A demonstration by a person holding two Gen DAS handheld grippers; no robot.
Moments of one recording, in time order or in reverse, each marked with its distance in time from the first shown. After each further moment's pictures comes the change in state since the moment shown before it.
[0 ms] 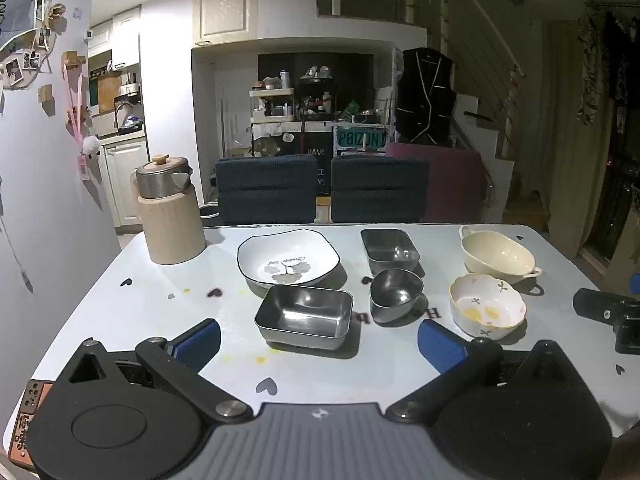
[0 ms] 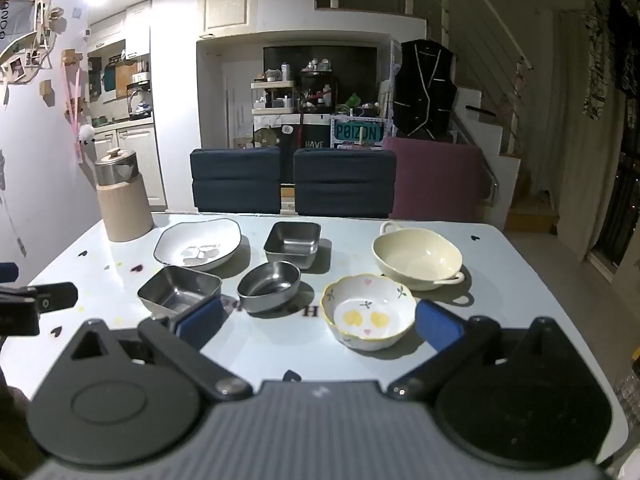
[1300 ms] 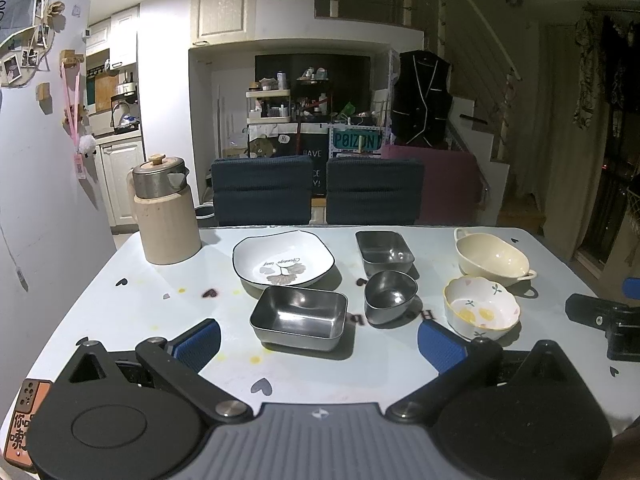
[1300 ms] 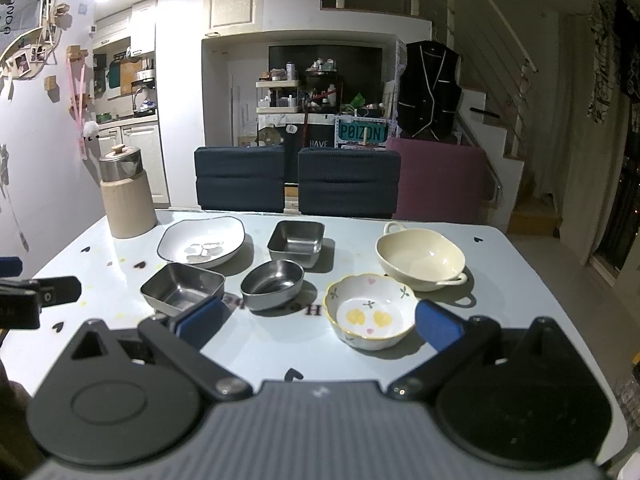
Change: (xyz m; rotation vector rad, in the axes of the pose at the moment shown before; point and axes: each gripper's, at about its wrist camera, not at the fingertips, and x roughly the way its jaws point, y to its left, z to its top) left arm 0.003 -0.011 0.000 -0.008 -0.001 -0.007; right arm -0.001 -0.002 0.000 -0.014 0.001 0.007
